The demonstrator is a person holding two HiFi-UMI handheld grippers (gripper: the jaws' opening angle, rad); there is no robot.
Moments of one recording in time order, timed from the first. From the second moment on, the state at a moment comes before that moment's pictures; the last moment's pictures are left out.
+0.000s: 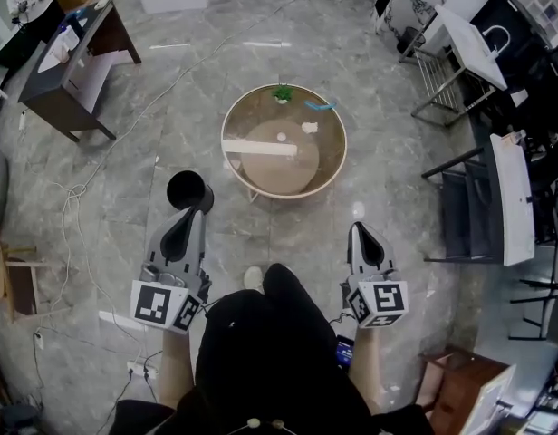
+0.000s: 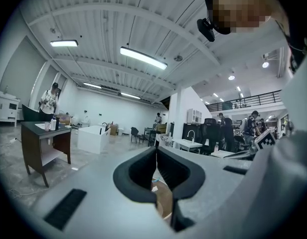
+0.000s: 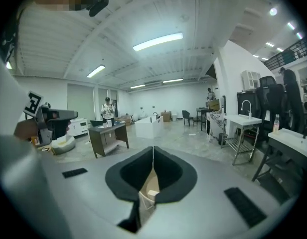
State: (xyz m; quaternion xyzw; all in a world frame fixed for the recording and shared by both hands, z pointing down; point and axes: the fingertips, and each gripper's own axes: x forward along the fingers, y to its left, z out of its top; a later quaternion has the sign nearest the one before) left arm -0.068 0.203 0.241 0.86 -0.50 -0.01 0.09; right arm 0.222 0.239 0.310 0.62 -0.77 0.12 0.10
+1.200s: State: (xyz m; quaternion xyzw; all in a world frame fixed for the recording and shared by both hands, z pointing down) left arm -0.037 -0.017 0.342 0.81 -0.55 0.08 0.21; right arm 0.305 -0.173 0.644 0.42 -0.75 0.15 0.49
